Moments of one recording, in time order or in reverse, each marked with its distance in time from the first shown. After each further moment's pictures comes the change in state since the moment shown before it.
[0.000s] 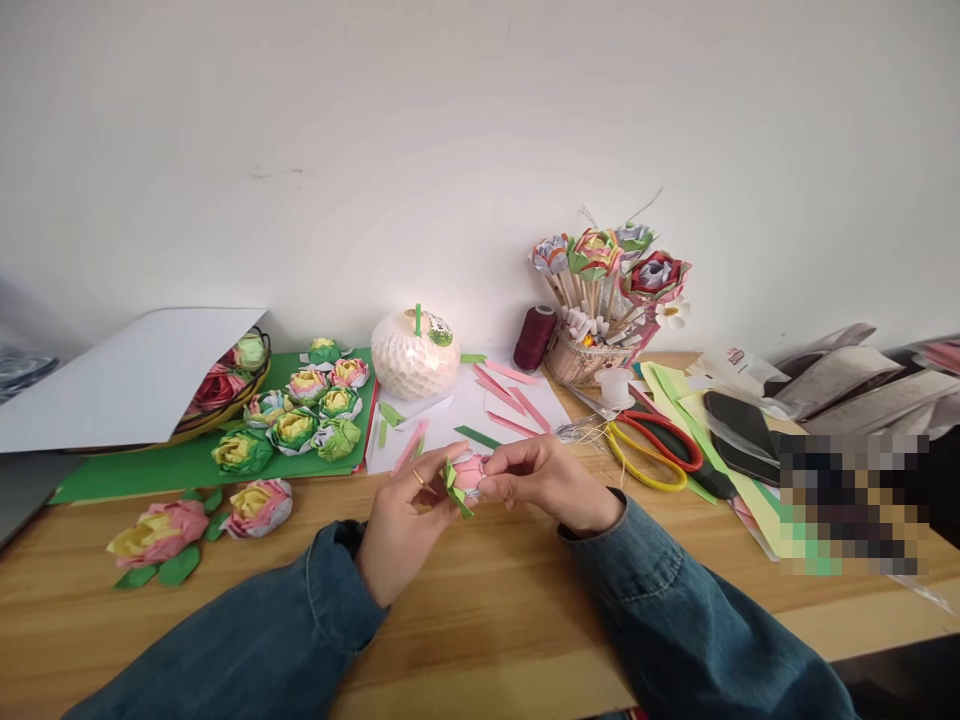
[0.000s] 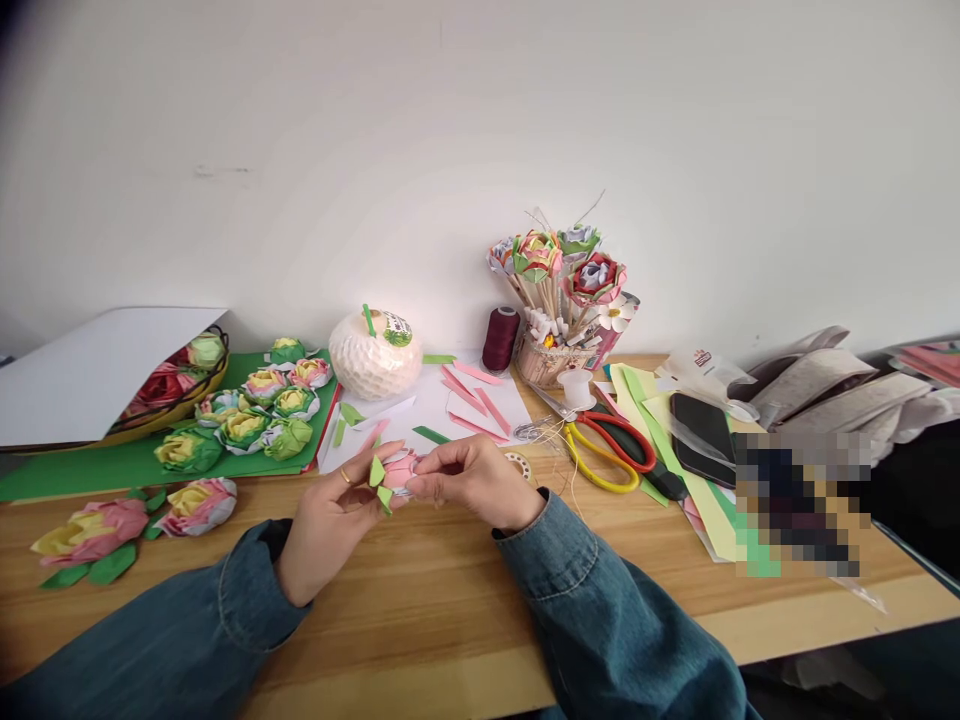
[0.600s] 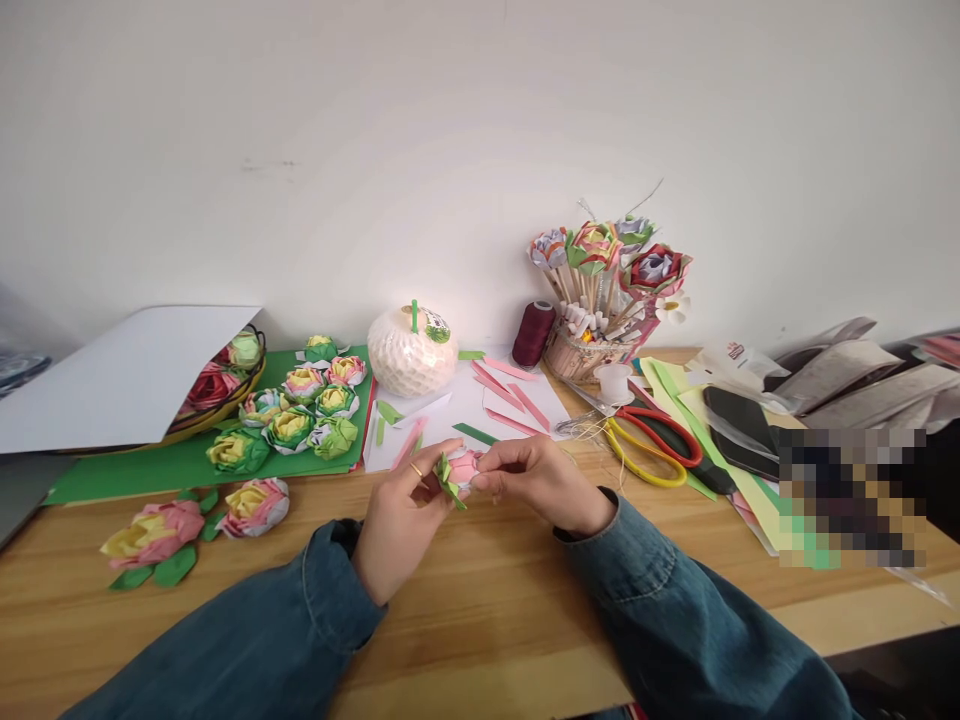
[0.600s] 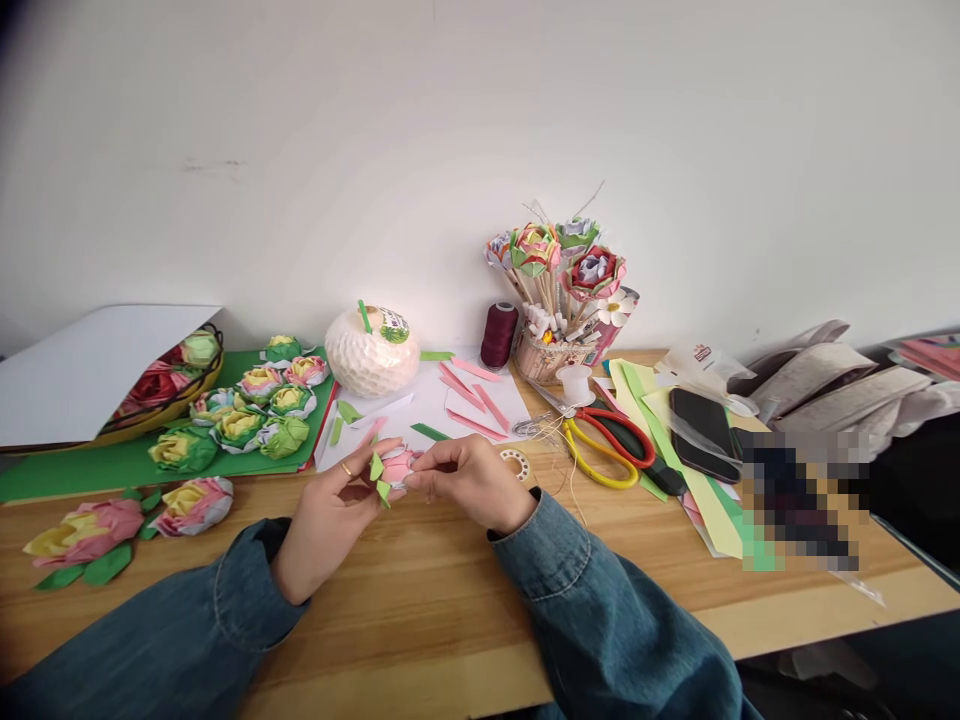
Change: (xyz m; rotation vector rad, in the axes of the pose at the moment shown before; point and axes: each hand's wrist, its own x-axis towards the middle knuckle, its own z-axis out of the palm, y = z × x) left_hand 0.003 -0.003 0.000 0.083 0.003 -0.027; right_hand 0.003 0.007 0.004 -0.082 0.078 0.012
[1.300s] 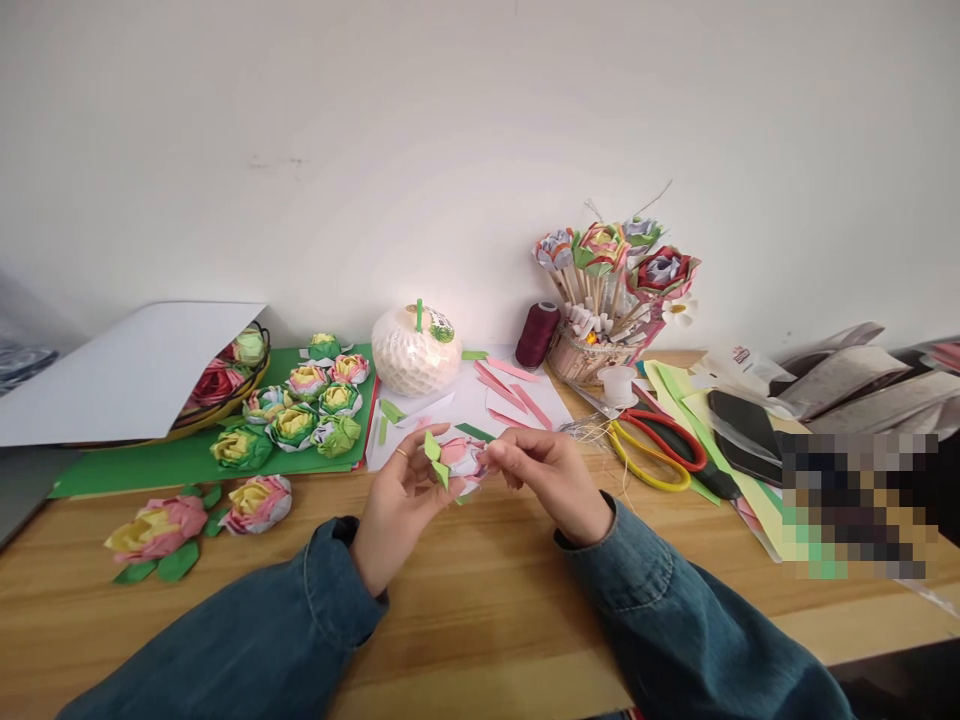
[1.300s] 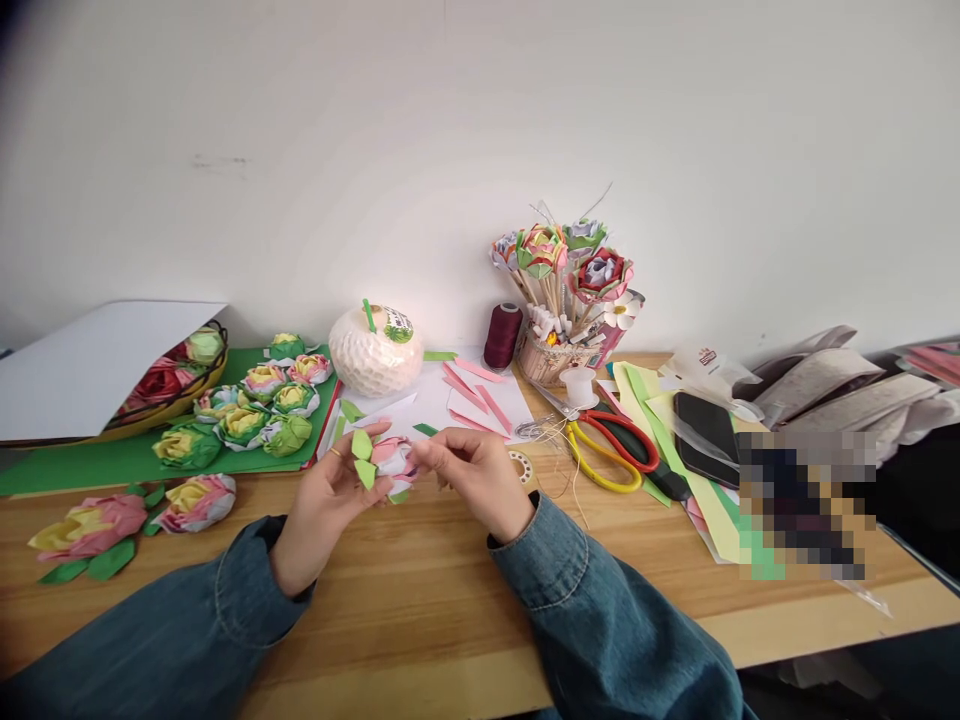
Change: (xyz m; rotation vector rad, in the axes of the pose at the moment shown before) left_hand 0.002 0.011 -0.002 -0.439 0.005 -0.192; right_hand -0.003 -0.004 0.005 0.031 0.188 -0.190
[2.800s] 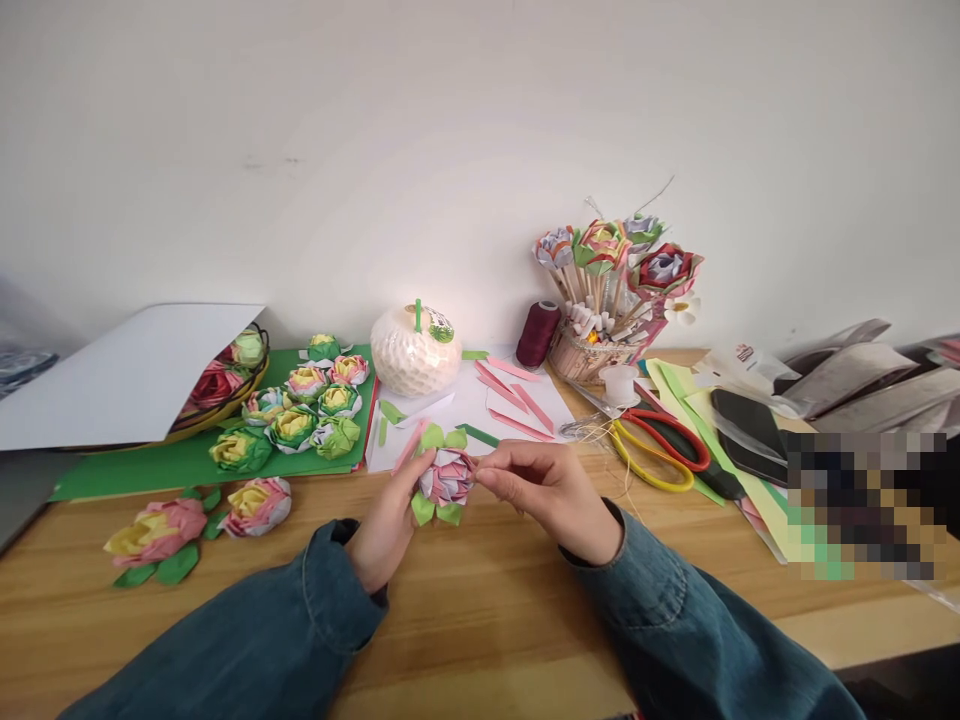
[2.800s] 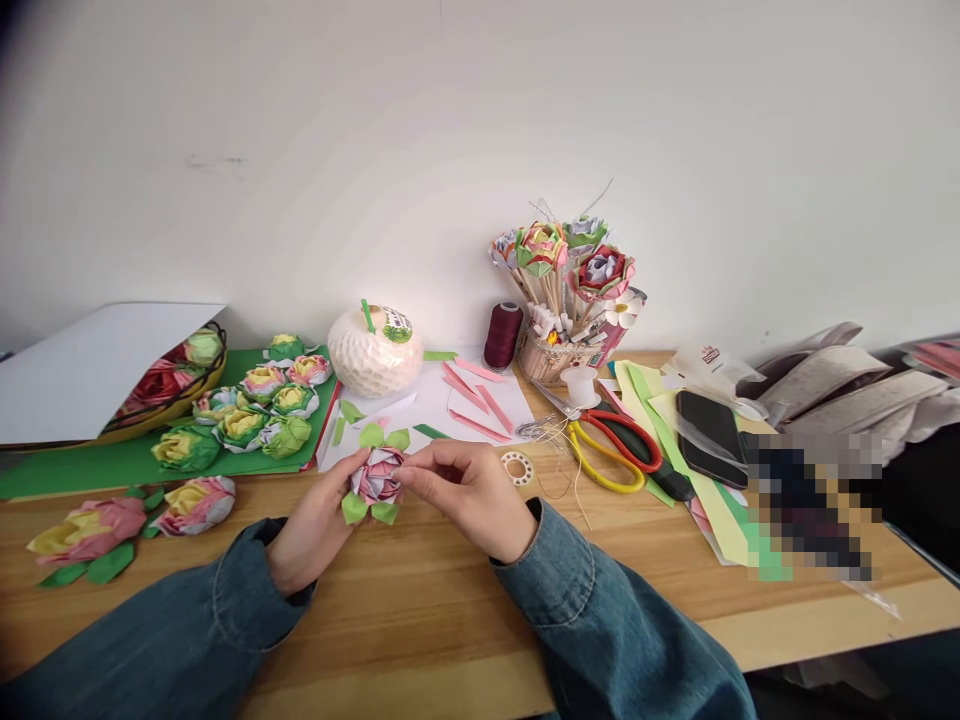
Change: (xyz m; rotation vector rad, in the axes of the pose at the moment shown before) left_hand 0.002 0.008 0.004 -0.284 0.056 -0.305; right_hand -0.009 -0.017 0.006 0.033 -0.115 -0.024
